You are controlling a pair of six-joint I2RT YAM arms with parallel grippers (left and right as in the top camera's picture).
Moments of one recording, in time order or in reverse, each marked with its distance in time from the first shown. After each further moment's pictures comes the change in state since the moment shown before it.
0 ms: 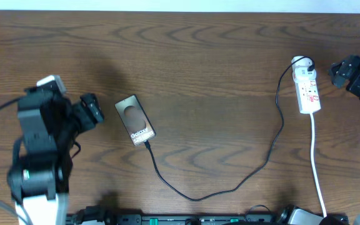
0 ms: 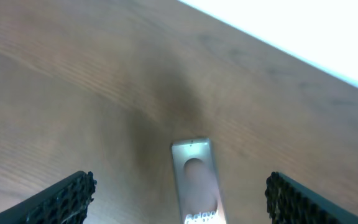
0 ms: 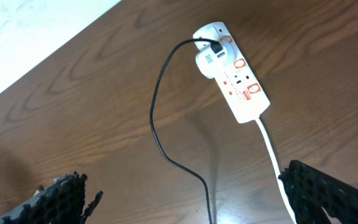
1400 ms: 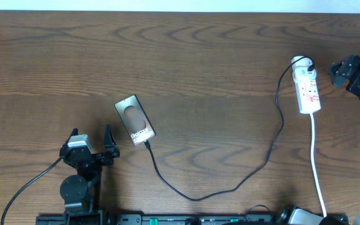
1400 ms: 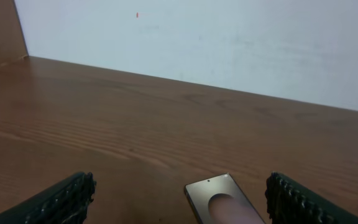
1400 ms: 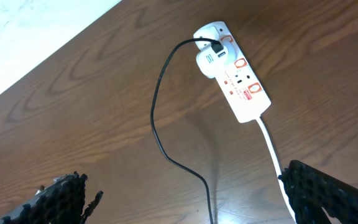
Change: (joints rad) left arm -0.028 -0.842 -0.972 0.667 -0.015 0.198; right arm 0.000 0.000 0.000 -0.001 -0.003 0.003
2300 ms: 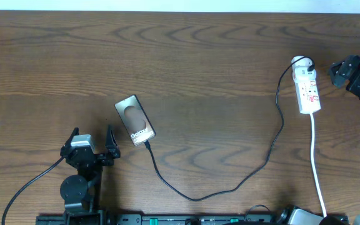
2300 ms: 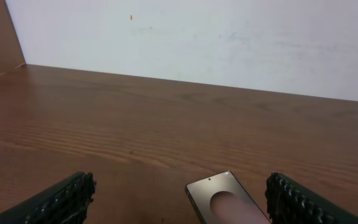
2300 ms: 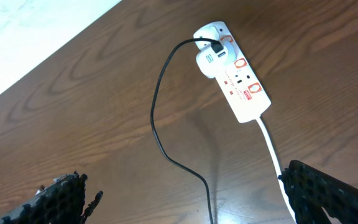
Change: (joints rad) left arm 0.000 0.000 0.002 0.000 0.017 0.047; right arm 0.000 0.000 0.000 0.000 0.000 0.000
